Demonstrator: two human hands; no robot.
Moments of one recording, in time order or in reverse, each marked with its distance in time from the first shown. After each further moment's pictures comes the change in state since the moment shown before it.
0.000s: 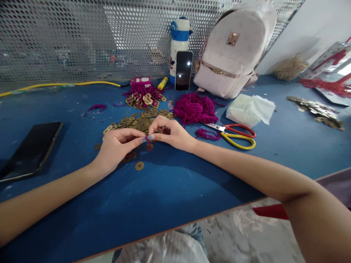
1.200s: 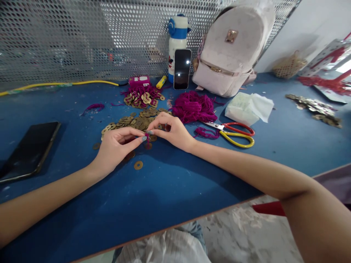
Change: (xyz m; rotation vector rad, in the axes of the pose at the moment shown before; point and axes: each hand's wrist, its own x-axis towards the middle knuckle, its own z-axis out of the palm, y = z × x) left_hand -0.002 -0.002 0.001 0.051 -0.039 0.073; right_hand -0.002 -0.002 0.000 -0.197 0.158 -0.029
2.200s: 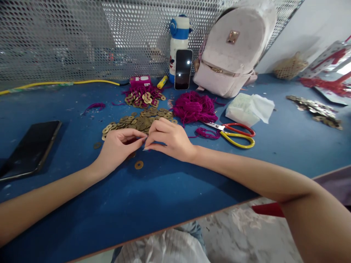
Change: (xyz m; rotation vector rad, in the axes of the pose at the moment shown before) left_hand 0.002 0.002 0.002 0.048 -0.010 0.013; right_hand -0.011 -0.011 0.007 -0.364 -0.016 -0.499
